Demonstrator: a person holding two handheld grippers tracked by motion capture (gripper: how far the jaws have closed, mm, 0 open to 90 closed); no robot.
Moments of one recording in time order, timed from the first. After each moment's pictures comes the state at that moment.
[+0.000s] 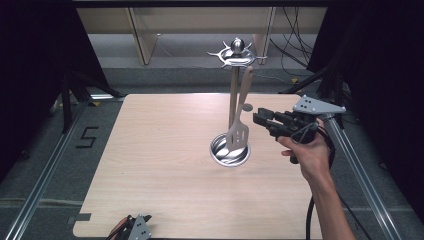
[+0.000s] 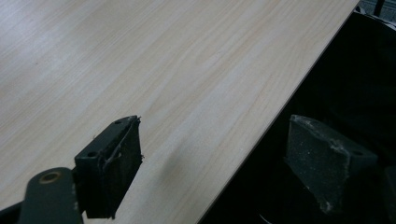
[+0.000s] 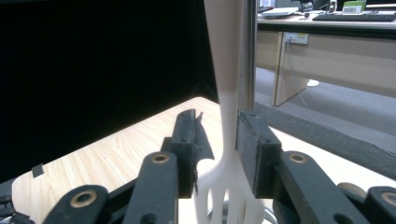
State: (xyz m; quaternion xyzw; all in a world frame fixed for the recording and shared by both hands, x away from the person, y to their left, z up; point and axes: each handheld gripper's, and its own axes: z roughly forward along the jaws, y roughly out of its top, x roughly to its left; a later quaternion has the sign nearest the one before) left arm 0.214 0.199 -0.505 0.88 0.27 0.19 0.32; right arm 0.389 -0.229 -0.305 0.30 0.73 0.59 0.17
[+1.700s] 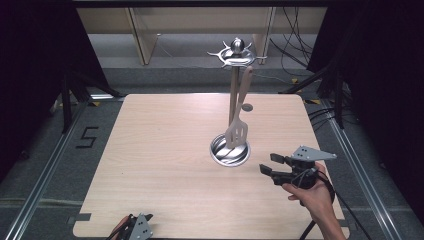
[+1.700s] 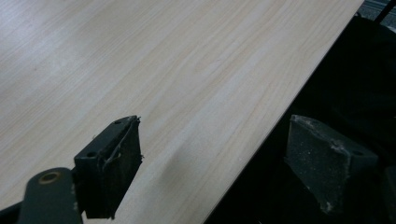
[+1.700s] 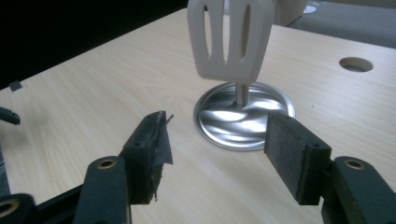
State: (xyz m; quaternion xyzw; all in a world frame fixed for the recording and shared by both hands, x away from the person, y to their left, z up) left arm 0.215 0.195 -0.504 0.88 0.27 0.19 0.34; right arm 0.343 -0.258 -0.415 0.36 0.77 0.50 0.14
